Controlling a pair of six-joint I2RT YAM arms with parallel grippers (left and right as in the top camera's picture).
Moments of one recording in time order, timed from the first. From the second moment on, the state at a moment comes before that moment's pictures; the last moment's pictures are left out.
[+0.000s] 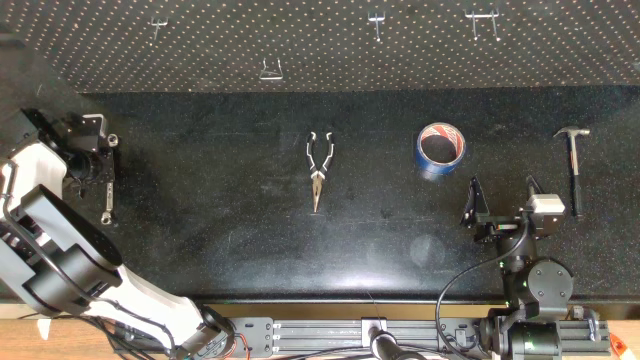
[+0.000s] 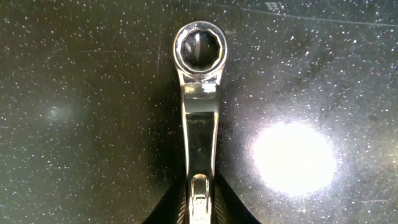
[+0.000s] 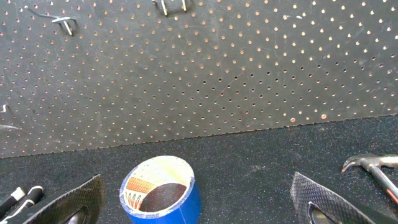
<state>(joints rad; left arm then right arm) 0.71 1.96 1.29 -0.65 0.16 0.60 -0.05 0.01 0.01 -0.06 -0.11 0.16</state>
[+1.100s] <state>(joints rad) 0.80 1.13 0.81 -0.38 0.15 0.52 -0.05 0.01 0.01 -0.06 -0.11 0.16</state>
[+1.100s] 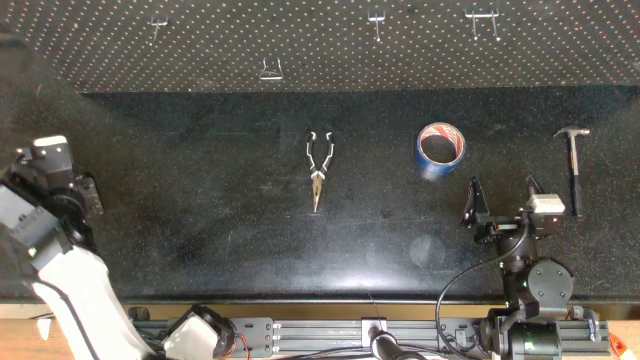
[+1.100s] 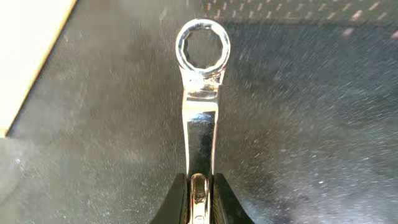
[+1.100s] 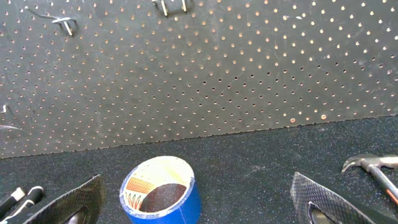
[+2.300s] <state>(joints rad) 0.24 1.02 0.38 0.71 0.05 0.18 -0.05 0.01 0.01 -0.06 -0.11 0.16</state>
